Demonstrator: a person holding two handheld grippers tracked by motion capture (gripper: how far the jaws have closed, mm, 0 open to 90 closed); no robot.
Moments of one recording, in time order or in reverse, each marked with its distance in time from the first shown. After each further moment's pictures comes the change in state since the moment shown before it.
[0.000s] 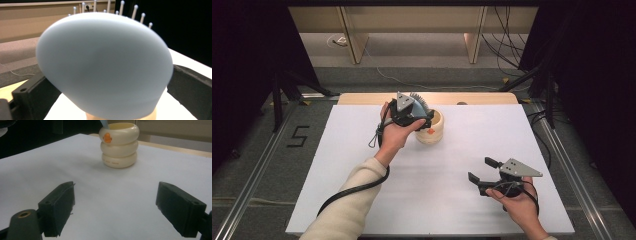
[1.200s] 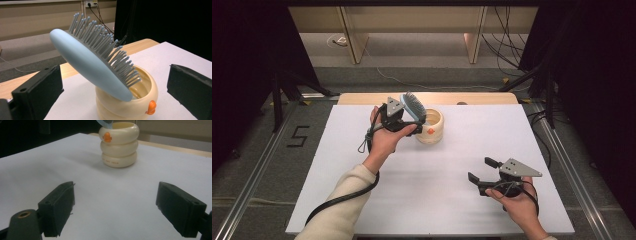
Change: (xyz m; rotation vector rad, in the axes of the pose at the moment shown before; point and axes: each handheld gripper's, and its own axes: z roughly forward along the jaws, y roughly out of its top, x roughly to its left) left arm 0.012 -0.009 -0.028 0.012 0.012 0.000; right arm 0.001 0.000 0.001 0.001 -0.002 0.002
